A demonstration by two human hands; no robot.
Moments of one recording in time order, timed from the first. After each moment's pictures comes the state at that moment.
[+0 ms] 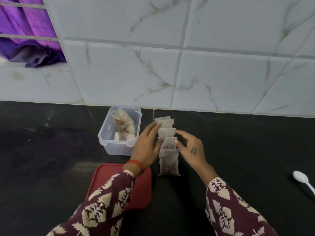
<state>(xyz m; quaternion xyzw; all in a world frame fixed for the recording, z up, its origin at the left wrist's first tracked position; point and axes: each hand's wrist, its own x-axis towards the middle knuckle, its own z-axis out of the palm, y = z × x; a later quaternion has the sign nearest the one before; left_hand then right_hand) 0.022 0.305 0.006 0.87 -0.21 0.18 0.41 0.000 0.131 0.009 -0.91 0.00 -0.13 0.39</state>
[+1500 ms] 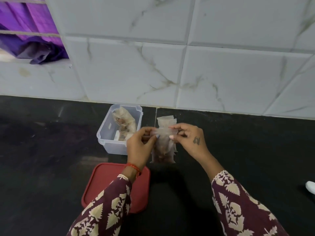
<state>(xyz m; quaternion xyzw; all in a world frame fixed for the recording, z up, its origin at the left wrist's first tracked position) 0.010 0.296 0.028 0.78 -0.02 0.15 0.61 0.020 0.130 0.052 -0.85 -0.04 -0.07 0.52</state>
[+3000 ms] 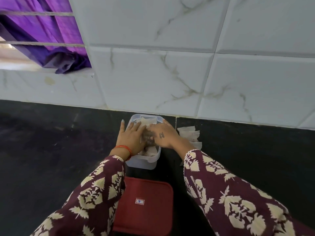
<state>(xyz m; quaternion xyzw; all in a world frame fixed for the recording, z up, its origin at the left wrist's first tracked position) 0.106 0.409 0.021 0.99 -0.11 0.02 0.02 0.131 0.257 0.040 -0.95 -0.26 0.07 0.12</state>
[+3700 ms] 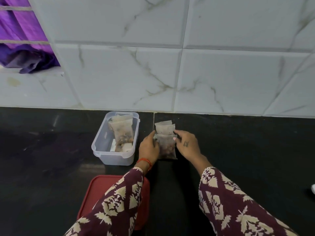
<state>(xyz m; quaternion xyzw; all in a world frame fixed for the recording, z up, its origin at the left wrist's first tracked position) 0.073 0.272 -0.017 0.88 0.00 0.01 0.47 0.069 0.123 0.004 -0.94 0.01 -0.06 0.33</state>
